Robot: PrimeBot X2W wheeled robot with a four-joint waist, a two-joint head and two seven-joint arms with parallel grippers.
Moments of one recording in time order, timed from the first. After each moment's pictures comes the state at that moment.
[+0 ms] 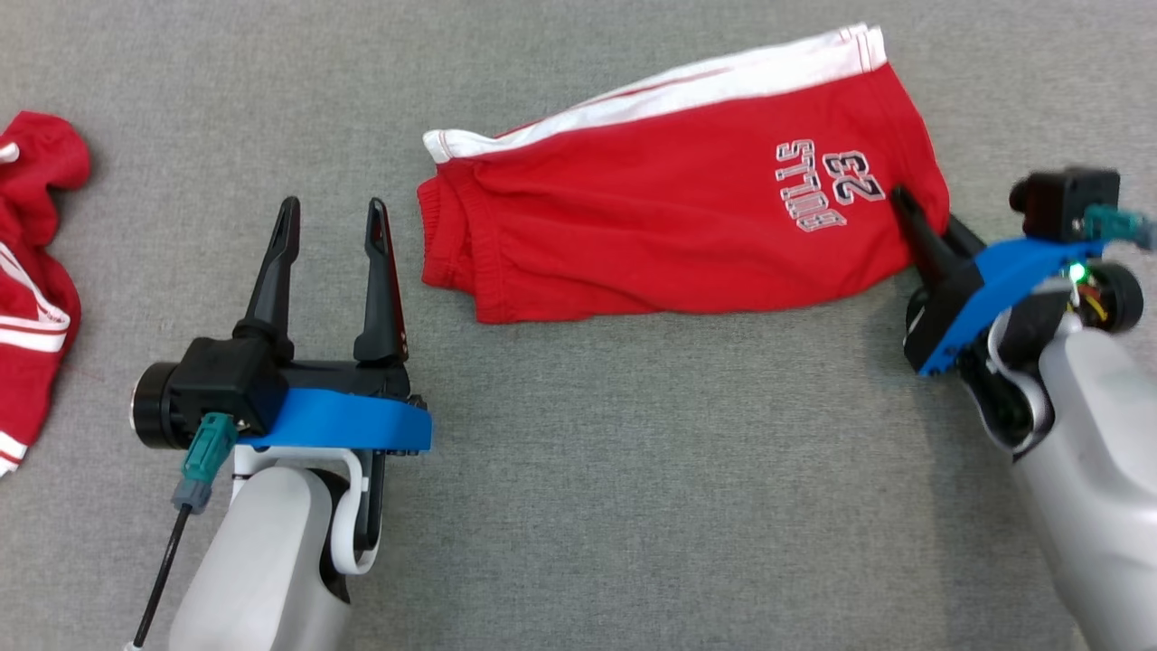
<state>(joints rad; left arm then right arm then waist) -0.39 0.15 -0.28 0.18 -0.32 0.10 -0.26 -0.73 -0.29 0.25 0.64 0.49 0.13 0.06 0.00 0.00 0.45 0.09</state>
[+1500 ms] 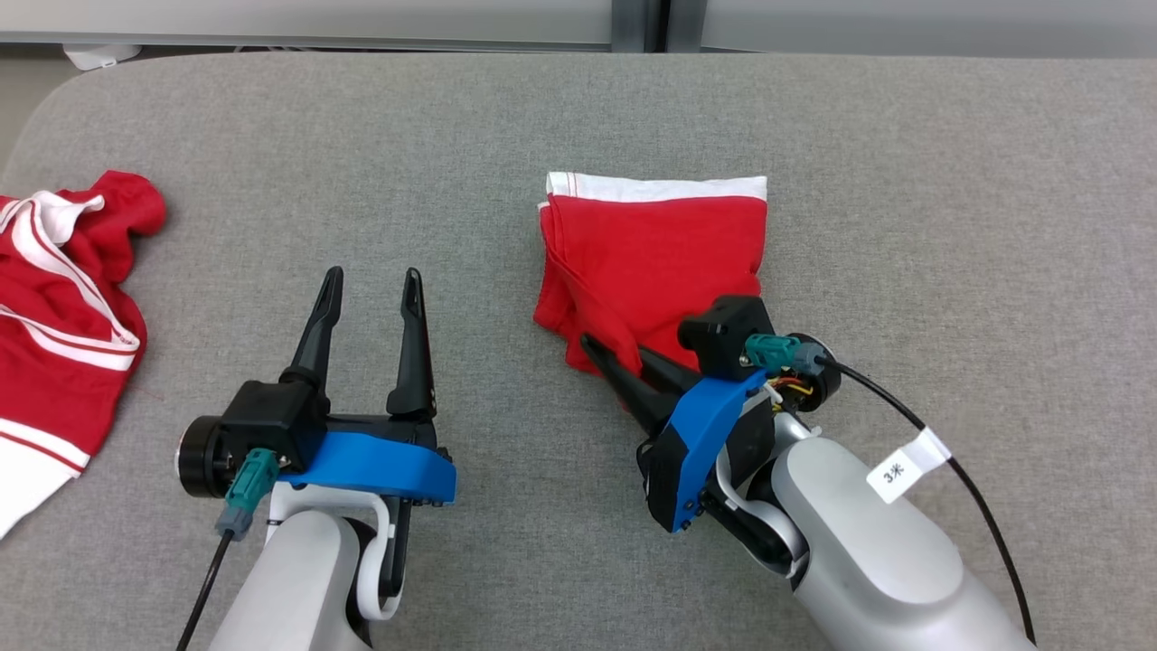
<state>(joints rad) -0.32 0.13 -0.32 0.23 -0.35 0.10 -0.25 -0.61 -0.08 0.60 0.44 0.43 0.13 0.12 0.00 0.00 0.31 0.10</state>
